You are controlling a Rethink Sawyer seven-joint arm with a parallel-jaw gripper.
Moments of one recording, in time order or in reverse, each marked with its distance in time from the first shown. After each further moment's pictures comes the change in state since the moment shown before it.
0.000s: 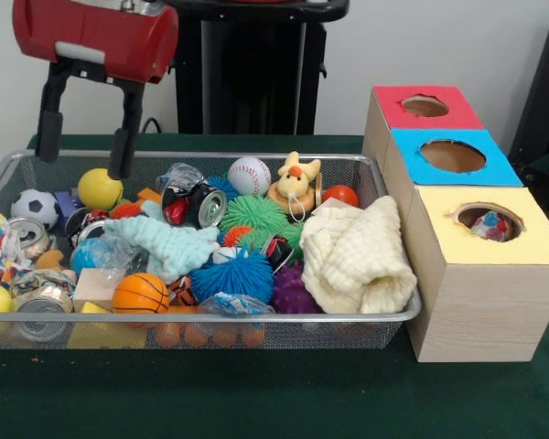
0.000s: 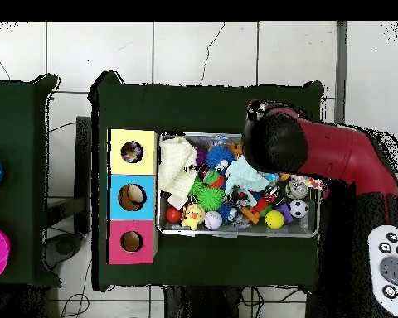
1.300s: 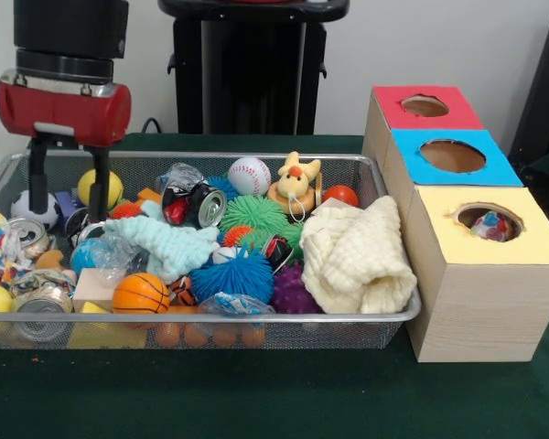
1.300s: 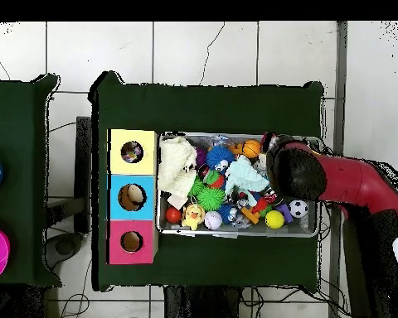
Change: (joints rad) arm -0.264 0.045 0.237 0.187 -0.194 -0.104 0.000
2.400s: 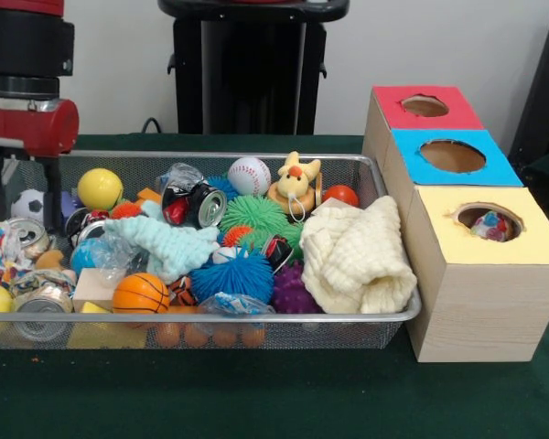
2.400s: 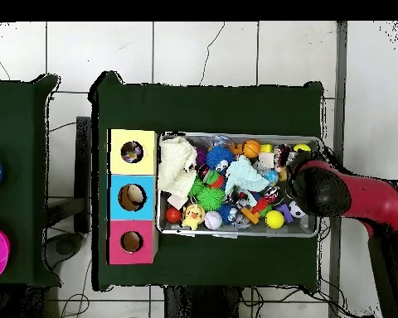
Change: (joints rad) arm -0.192 0.042 0.136 0.061 -0.127 -0.043 0.000
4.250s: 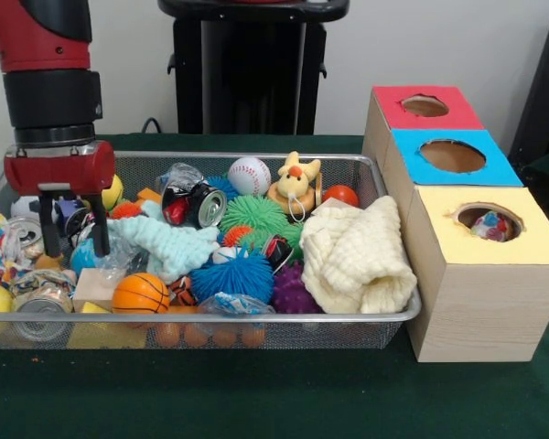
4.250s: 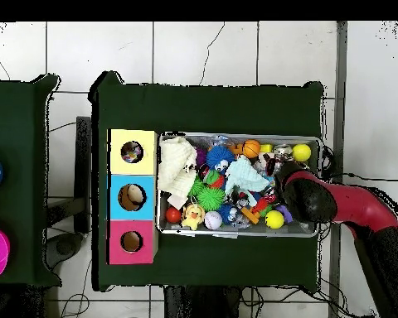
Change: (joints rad) arm -0.117 0.144 0.132 0.041 -0.110 -0.037 0.000
